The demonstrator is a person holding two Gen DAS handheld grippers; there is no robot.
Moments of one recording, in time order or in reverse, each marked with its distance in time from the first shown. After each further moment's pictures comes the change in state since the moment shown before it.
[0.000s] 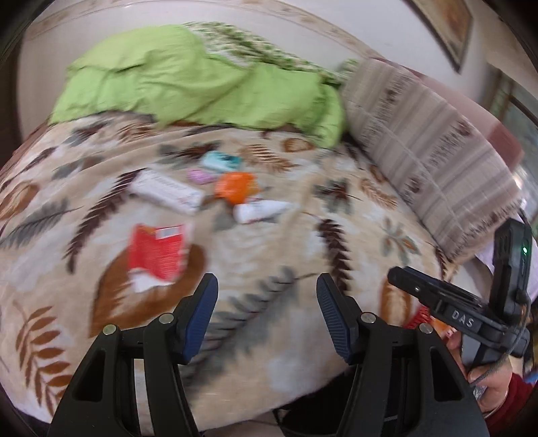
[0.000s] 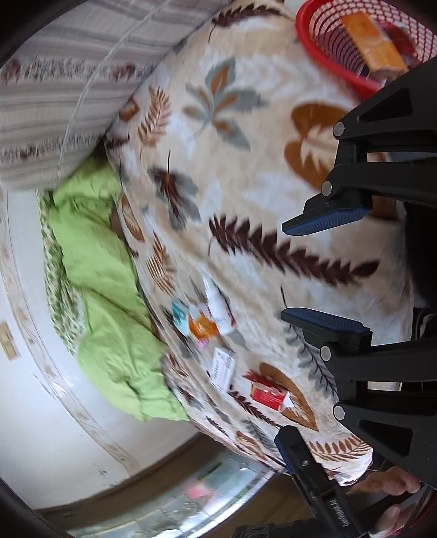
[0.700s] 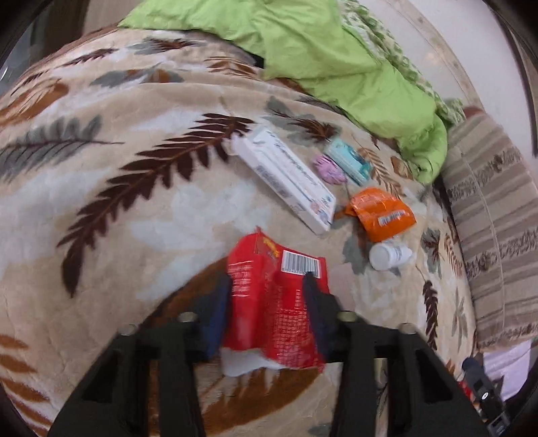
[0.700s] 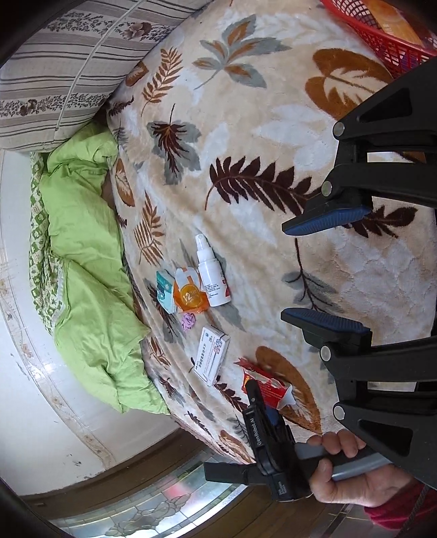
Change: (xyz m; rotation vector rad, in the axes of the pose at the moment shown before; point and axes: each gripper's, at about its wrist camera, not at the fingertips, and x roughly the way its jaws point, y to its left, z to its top) left arm 0.112 0.120 0.025 -0.334 0.099 0.087; right arm 0.050 0.038 0.010 -0.040 0.039 0.008
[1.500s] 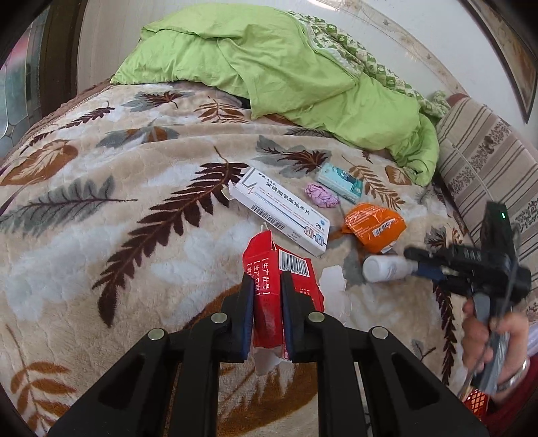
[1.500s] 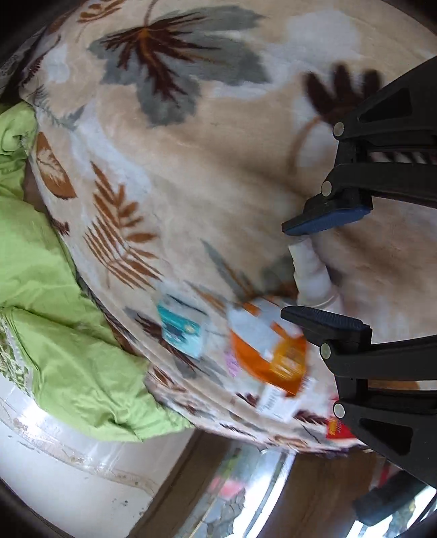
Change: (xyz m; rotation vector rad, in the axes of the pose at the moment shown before) left arm -0.029 -0.006 0.001 0.122 -0.158 0.059; right arm 0.167 -0.056 0.098 0.228 0.250 0.214
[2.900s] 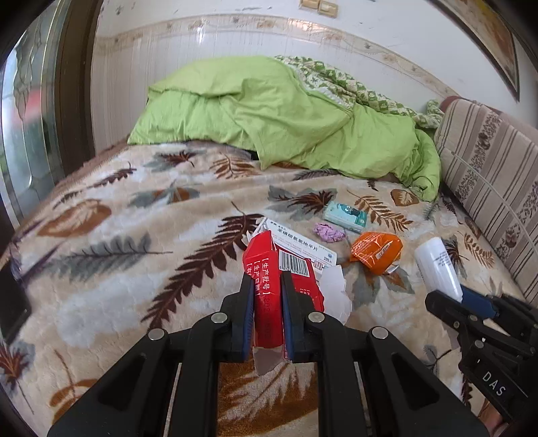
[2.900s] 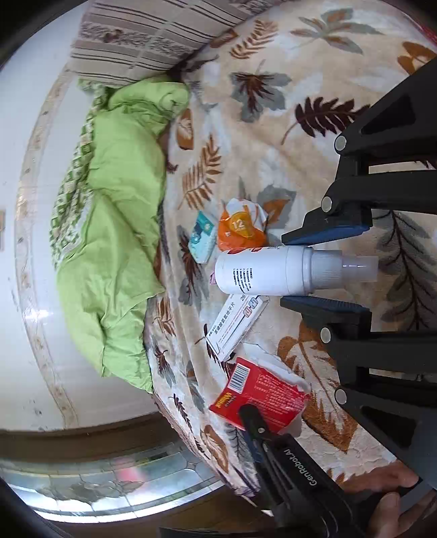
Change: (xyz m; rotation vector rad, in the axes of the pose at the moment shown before) left arm -0.046 -0.018 -0.004 0.145 -0.208 0.121; right arm -0.051 0.141 -0.122 -0.549 -0.345 -0.282
